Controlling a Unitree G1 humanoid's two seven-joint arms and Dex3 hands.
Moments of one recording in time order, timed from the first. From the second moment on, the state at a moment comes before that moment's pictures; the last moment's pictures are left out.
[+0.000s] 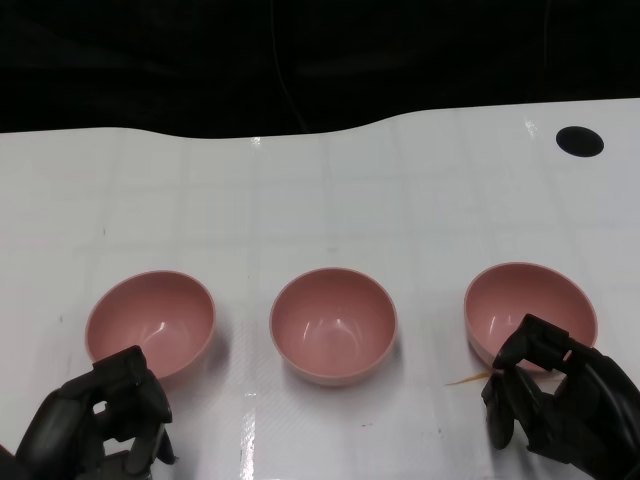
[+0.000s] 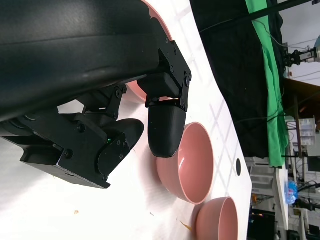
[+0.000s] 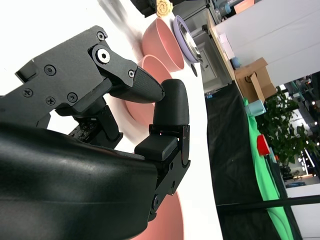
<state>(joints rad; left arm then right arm) 0.16 0.15 0.10 0.23 -0.19 -0.36 -0.41 0.02 -0.04 -0.11 0.29 0.41 -0.05 0.63</state>
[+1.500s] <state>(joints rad) 0.17 0.15 0.10 0.21 -0.19 -0.35 -0.41 -0.05 -0.06 -0.07 0.65 0.11 -1.12 0.56</state>
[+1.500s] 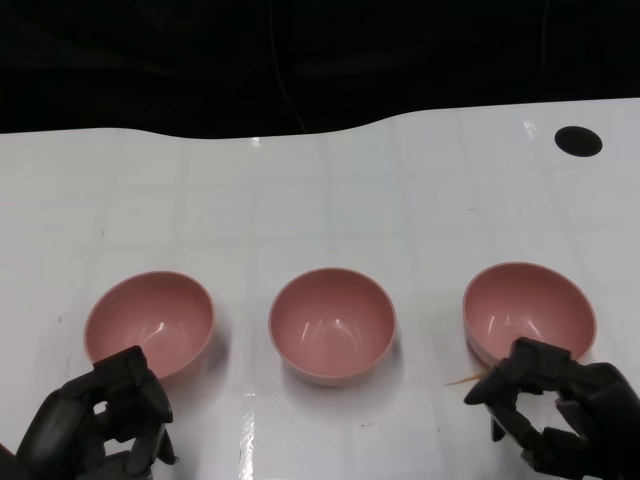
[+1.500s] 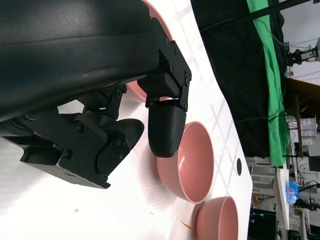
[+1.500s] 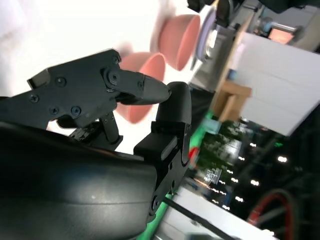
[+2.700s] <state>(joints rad) 0.16 0.15 0.11 0.23 -0.20 -0.35 -0.42 0.03 -0.30 -0.04 0.16 -0.90 -0.68 -0.22</state>
